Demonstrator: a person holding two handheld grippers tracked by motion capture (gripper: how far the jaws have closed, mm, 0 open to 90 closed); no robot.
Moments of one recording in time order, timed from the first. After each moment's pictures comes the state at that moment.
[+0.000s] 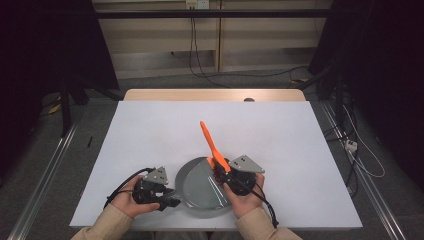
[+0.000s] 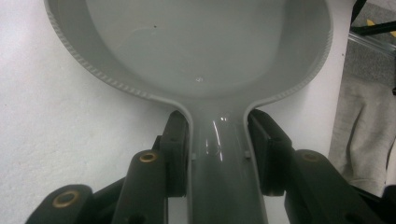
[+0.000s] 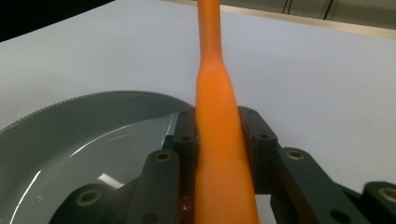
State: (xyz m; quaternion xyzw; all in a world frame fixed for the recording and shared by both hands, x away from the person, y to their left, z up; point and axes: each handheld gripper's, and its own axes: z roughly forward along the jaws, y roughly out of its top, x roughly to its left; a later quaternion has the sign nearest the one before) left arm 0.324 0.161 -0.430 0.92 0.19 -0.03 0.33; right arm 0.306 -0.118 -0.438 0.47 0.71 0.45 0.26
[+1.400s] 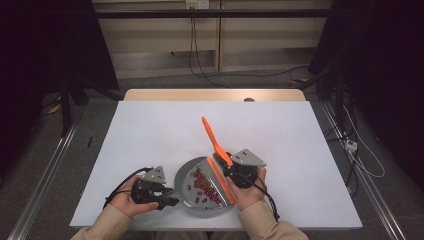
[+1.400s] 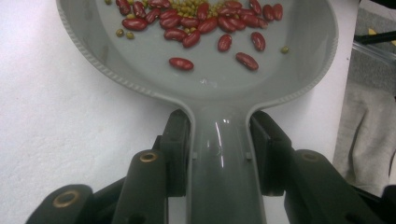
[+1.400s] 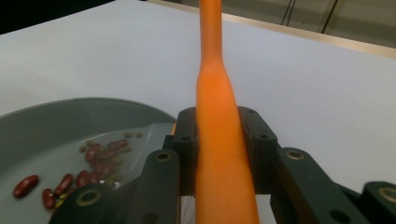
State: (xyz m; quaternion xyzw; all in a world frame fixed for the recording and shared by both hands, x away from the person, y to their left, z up) left arm 0.326 0.166 -0.434 0.91 0.20 -0.04 0.35; right arm 0.323 -0.126 -0.440 0.45 0.72 0.45 0.27
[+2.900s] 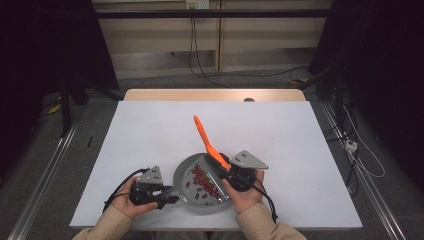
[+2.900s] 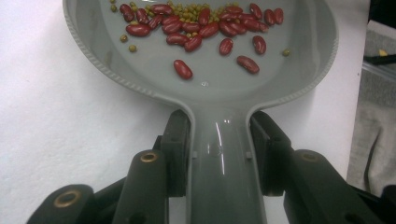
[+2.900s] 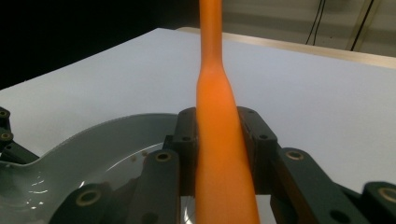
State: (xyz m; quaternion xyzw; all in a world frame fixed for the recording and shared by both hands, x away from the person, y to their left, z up) left arm 0.323 0.173 -0.436 0.90 0.21 0.00 0.38; right arm 0.313 -0.123 -0.425 0.43 0.70 0.51 0.24
